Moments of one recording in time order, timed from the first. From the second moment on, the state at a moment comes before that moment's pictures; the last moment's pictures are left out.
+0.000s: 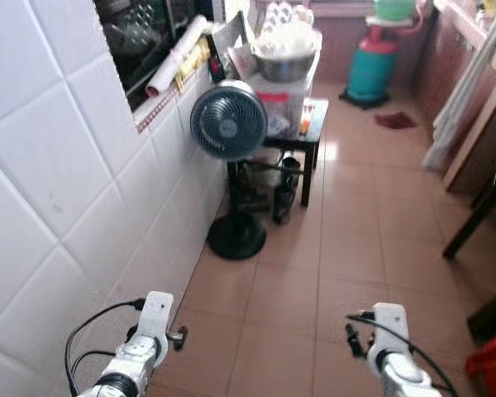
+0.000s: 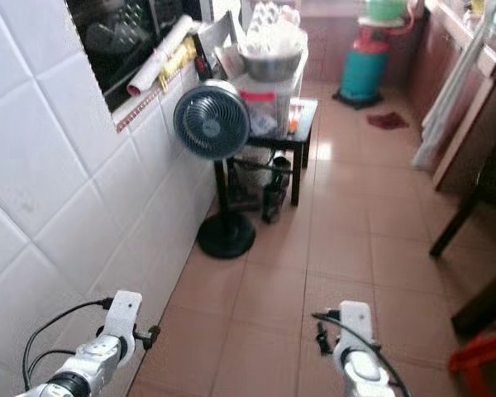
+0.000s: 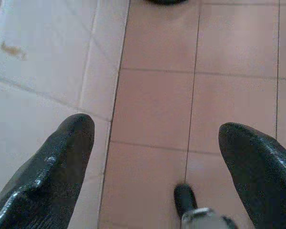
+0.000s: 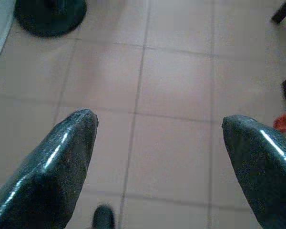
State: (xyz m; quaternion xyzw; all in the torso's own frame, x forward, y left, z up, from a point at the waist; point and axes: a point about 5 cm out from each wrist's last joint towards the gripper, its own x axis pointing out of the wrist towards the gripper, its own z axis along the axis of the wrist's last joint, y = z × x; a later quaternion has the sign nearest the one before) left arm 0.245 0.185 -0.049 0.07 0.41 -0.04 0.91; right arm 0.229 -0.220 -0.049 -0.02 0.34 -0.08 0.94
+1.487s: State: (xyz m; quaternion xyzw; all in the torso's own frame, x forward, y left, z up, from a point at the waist) left arm 0.243 0.191 -0.050 0.05 0.41 -0.01 0.91; right arm 0.233 -0.212 -0.050 0.01 0.36 -0.06 0.93
